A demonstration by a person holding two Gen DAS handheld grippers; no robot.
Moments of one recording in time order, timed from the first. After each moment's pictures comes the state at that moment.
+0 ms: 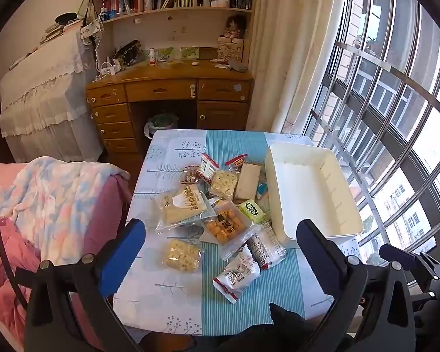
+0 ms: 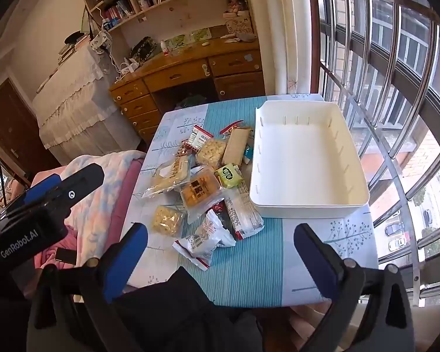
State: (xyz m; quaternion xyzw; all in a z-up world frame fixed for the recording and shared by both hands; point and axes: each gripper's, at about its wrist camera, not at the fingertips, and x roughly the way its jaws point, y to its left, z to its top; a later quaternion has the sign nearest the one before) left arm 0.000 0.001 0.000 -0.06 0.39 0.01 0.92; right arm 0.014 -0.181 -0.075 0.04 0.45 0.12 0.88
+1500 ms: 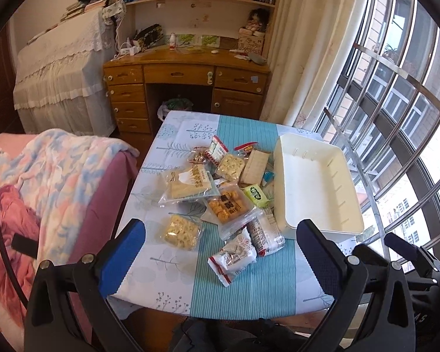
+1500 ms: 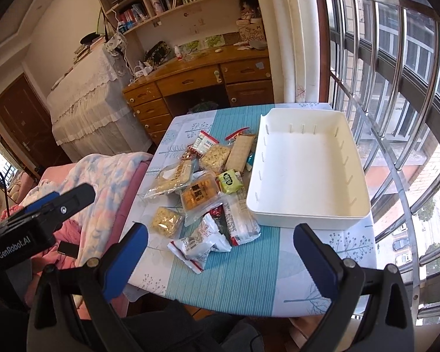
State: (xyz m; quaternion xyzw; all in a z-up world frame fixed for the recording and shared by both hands) left arm -0.024 -0.006 -0.013 -0.10 0.42 0.06 0.90; right arm 0.014 -0.211 -0.078 0.04 0.42 0.16 0.89
